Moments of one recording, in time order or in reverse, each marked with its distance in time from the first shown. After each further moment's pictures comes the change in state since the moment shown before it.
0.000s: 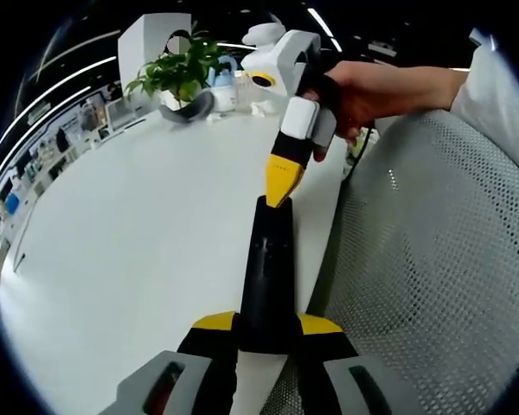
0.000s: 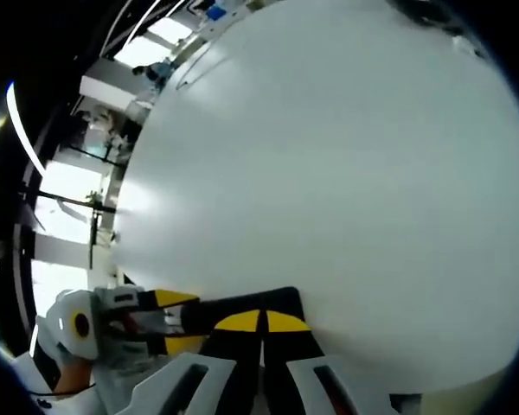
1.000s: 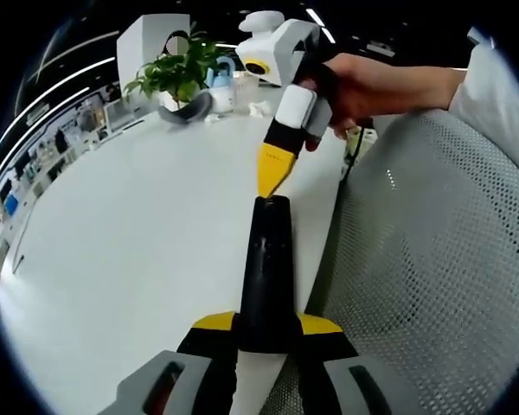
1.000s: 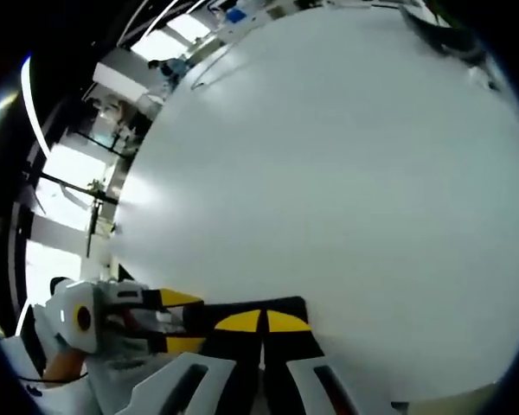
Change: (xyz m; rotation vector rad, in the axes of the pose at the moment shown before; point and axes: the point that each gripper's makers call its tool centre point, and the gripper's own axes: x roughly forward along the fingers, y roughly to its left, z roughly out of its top) left arm 0.001 -0.001 0.001 0.008 -0.006 -0.004; right arm -0.004 0.008 0.005 -0.094 -0.016 0.001
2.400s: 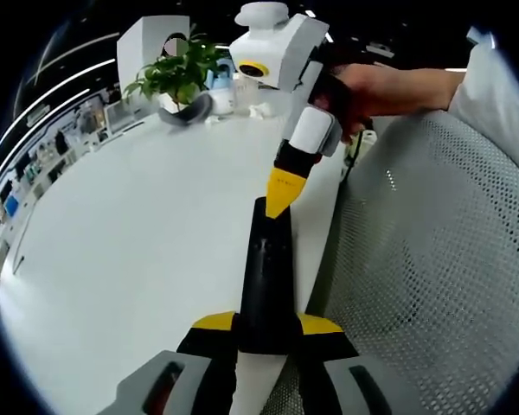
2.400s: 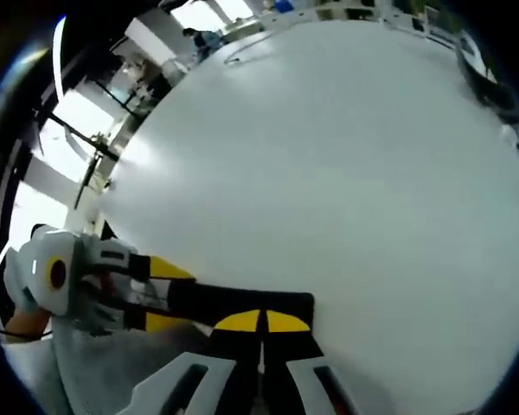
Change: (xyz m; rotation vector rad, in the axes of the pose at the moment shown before) left arm 0.000 0.000 0.001 0.004 -0.011 0.000; right arm 0.010 -0.001 -0.010 -0.203 0.035 -0.061
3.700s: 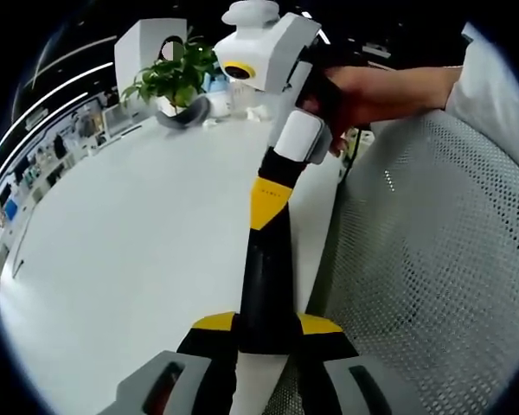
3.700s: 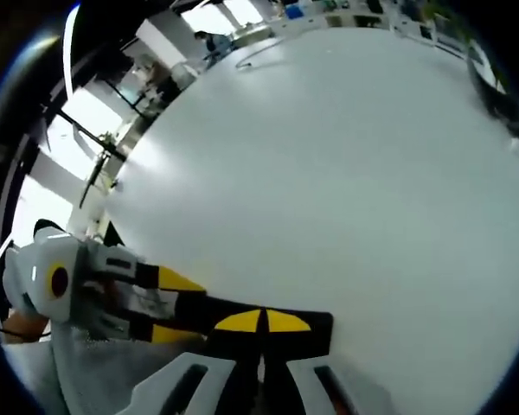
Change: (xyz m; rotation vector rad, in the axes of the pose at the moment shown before) left arm 0.002 -0.001 0.002 0.013 -0.012 -0.005; right arm 0.009 0.011 0.009 -0.050 -0.029 0.011
